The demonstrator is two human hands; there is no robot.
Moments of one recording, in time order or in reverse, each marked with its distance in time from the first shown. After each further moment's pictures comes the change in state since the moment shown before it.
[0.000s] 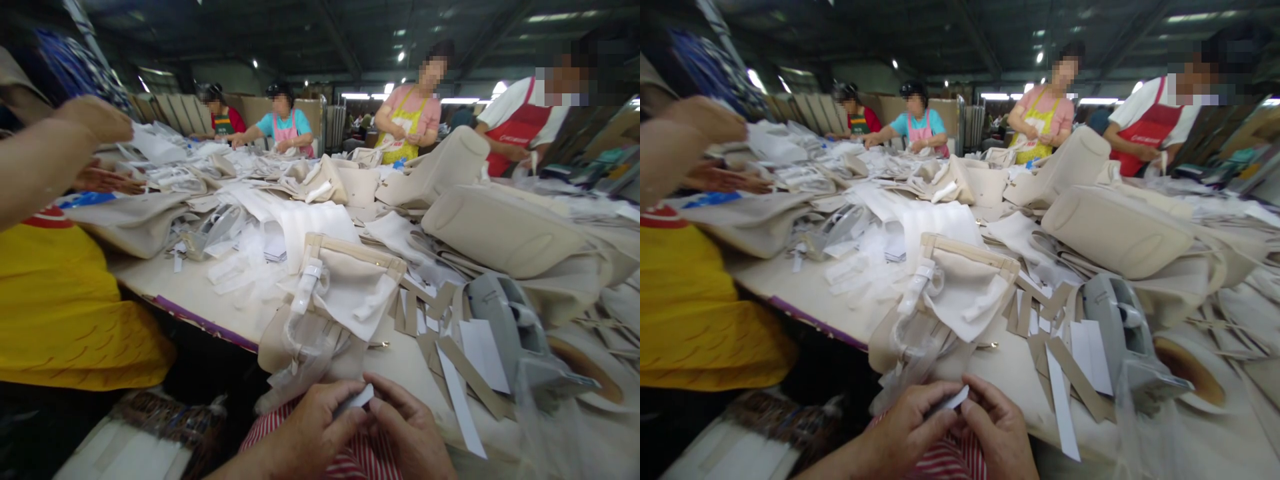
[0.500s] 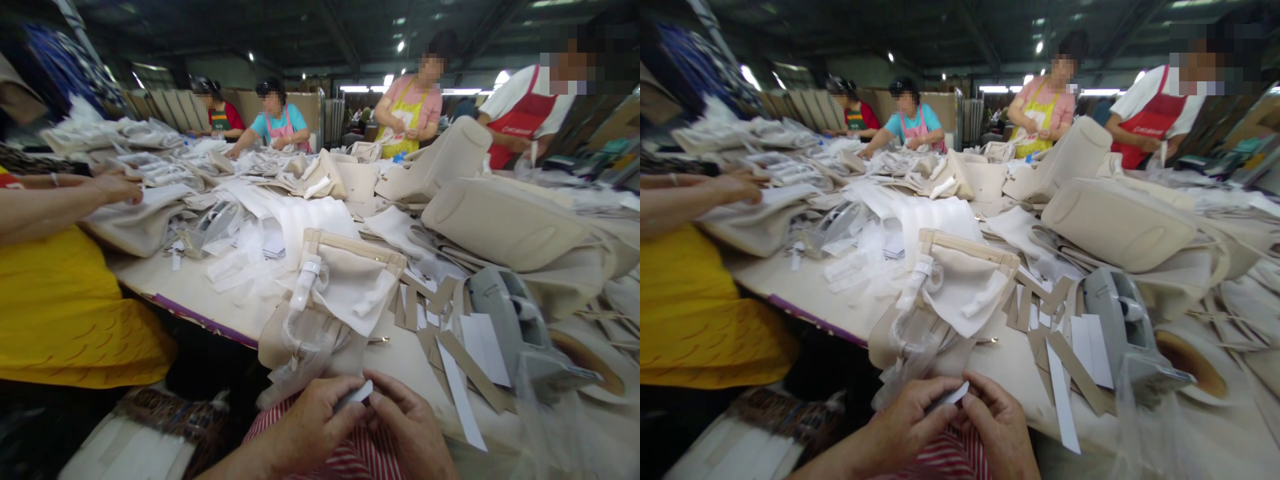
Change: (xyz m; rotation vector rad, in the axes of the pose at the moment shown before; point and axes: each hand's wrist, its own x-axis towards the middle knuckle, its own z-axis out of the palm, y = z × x) left_hand 0.002 -0.005 -0.002 0.074 -0.009 0.003; right_hand 0.007 0.007 -0.009 0.001 -0.047 0.036
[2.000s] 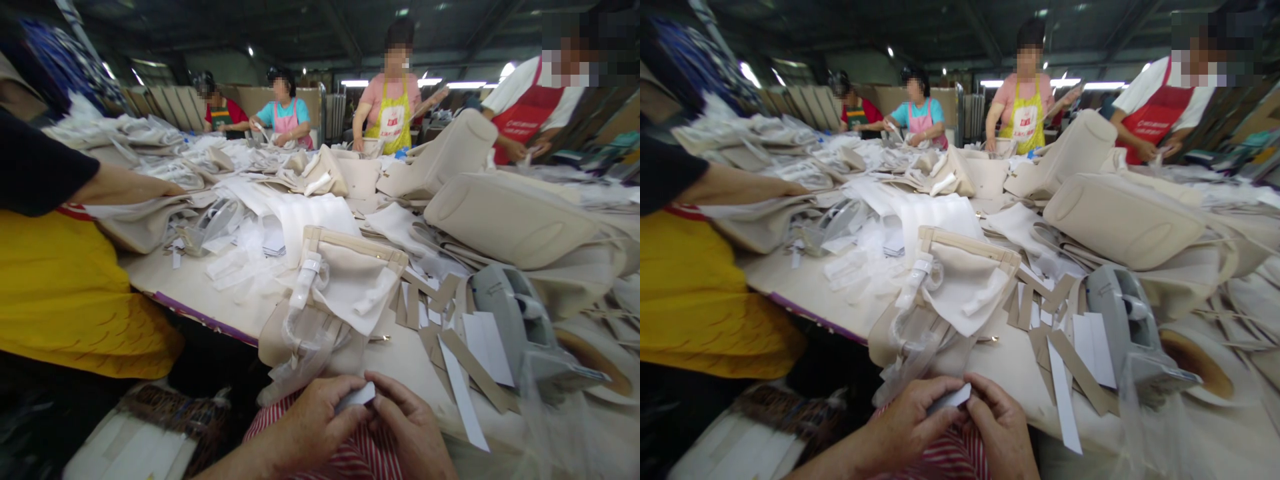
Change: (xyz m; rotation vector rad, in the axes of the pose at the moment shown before) left_hand -0.001 -0.011 0.004 0.081 0.030 -0.045; right_hand -0.004 -0.004 0.000 -0.071 0.053 0.023
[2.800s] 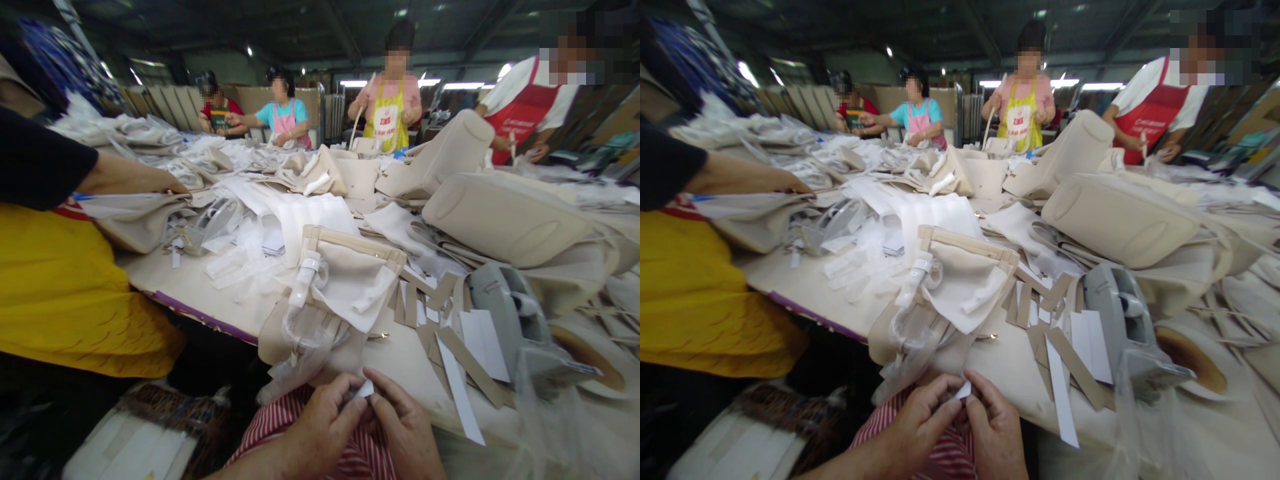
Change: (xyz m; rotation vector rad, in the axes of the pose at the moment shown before) left_hand 0.000 -0.013 0.025 -0.344 0.071 -0.089; right_hand 0.000 0.014 0.002 -0.173 0.168 -0.131
